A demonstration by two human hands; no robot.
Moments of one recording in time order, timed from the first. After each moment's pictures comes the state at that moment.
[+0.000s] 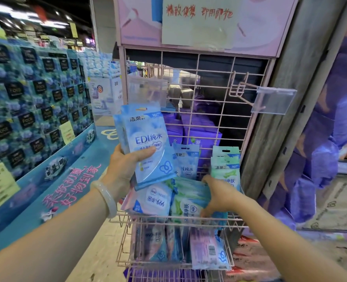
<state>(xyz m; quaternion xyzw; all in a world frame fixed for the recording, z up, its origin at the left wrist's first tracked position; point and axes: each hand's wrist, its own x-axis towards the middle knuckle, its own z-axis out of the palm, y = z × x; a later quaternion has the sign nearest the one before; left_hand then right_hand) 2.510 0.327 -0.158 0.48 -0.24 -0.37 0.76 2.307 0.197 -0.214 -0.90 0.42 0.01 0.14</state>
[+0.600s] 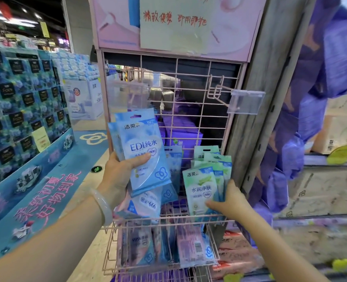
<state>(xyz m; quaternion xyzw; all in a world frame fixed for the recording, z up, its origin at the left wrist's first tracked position) 2.495 0.316 -0.168 0.44 -0.27 -0.40 0.75 2.246 0.212 -0.228 -0.74 0.61 -0.17 0.24</state>
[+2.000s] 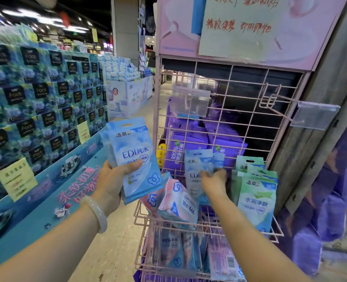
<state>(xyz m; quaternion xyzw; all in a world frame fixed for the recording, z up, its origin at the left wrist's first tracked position) 2.581 0.372 -0.191 0.46 -0.23 -0.33 0.79 2.412 0.205 -0.224 -0.60 0.54 -0.43 0.41</state>
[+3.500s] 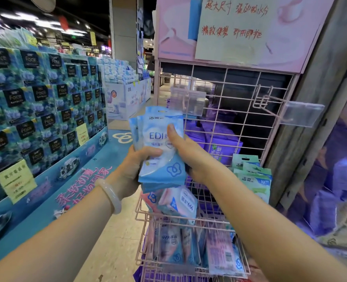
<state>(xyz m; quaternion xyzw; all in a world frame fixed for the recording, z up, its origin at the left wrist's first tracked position) 2.536 0.375 -0.139 0.46 -0.30 -0.47 0.69 2.437 0.279 -0.116 -0.67 0.24 -0.25 0.65</state>
